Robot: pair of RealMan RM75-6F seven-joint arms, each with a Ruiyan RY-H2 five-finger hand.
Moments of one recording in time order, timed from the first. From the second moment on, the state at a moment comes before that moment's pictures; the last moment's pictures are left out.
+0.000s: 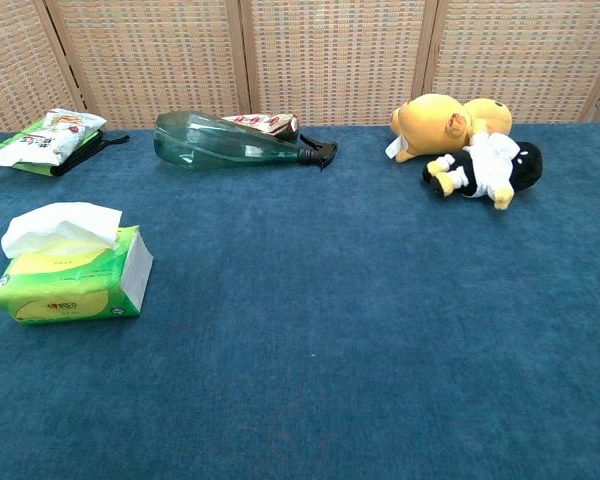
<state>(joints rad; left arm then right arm) -0.10 -0.97 -0.01 -1.64 1.53 1.45 -0.05 0.04 -1.11 0.06 -1.59 -1.54 1.55 -0.03</state>
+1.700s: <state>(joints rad) -0.57 -1.25 -0.13 -1.54 1.26 0.88 0.08 0.05 -1.09 0.08 -1.58 -1.48 1.50 0.03</state>
